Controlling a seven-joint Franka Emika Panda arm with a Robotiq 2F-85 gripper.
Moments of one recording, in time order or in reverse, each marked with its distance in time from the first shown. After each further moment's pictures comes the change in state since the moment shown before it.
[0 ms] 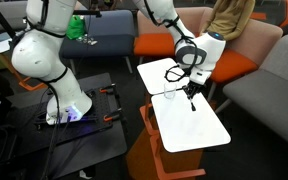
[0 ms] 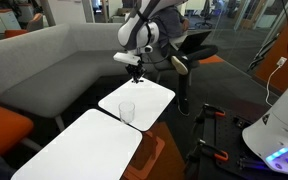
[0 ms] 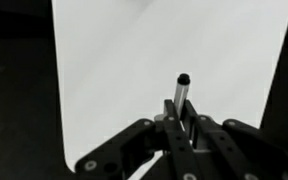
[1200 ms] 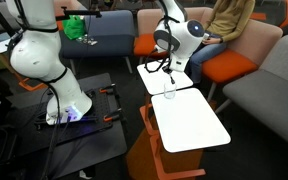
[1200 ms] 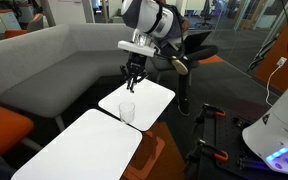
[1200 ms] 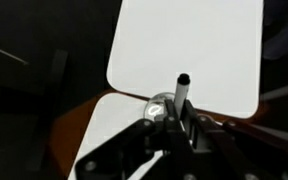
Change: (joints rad) arm -0.029 -0.338 0.151 -0.337 0.477 -0.087 -0.567
